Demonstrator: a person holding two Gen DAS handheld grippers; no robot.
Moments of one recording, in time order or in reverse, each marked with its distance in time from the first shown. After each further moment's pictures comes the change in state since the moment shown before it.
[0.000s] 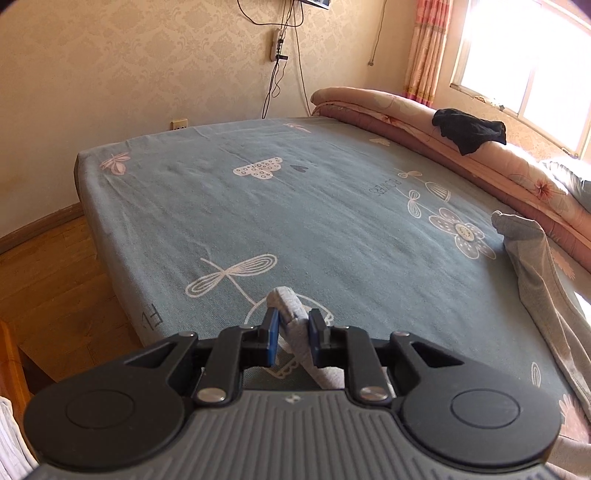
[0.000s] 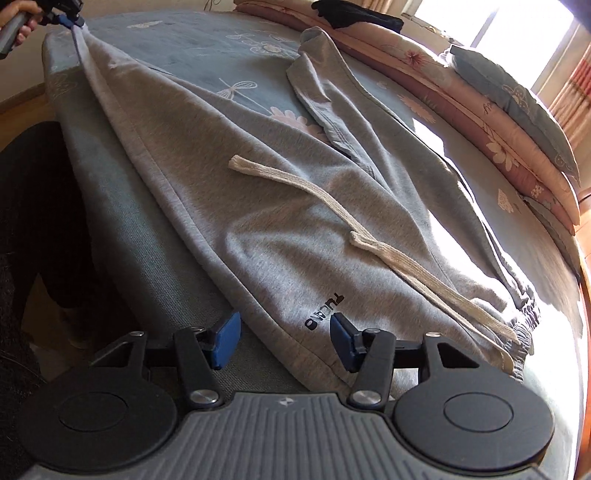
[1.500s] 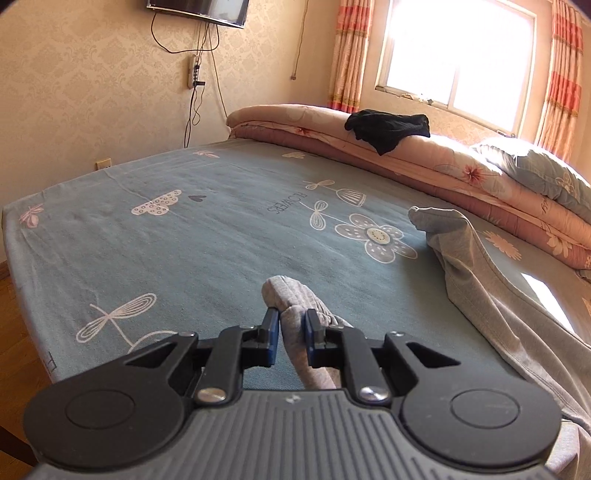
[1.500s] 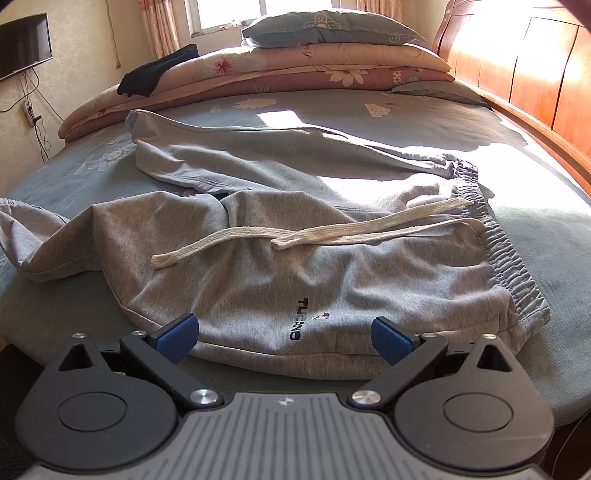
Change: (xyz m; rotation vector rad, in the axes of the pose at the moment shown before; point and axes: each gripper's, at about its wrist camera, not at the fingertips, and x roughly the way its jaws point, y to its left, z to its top) left arm 0.008 -0.098 0.005 0.140 -0.075 -0.158; right arm -0.027 -0.031 -0.012 0.838 -0.122 -0.143
